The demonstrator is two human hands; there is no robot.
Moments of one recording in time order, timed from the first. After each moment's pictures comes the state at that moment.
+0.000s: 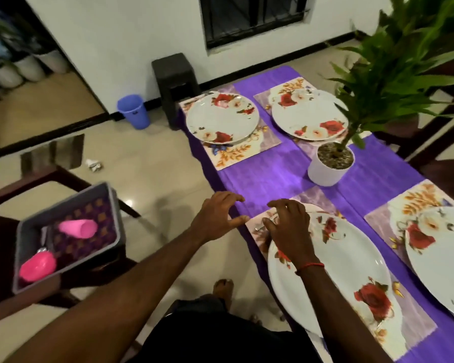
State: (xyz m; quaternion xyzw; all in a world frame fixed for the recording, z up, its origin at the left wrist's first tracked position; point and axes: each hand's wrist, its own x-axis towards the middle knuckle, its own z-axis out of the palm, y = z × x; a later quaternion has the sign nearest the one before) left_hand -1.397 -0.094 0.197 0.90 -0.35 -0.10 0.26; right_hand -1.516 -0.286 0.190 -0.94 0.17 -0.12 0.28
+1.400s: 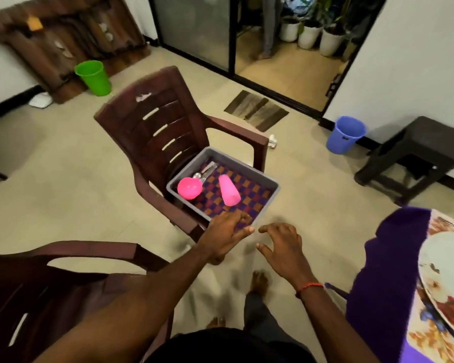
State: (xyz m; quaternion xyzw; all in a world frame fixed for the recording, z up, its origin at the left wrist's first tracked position) left_hand -1.342 0.281 0.173 0.90 0.18 0.01 0.39; right_hand -1.249 0.098 0.193 -0.89 -0.37 0.16 0.19
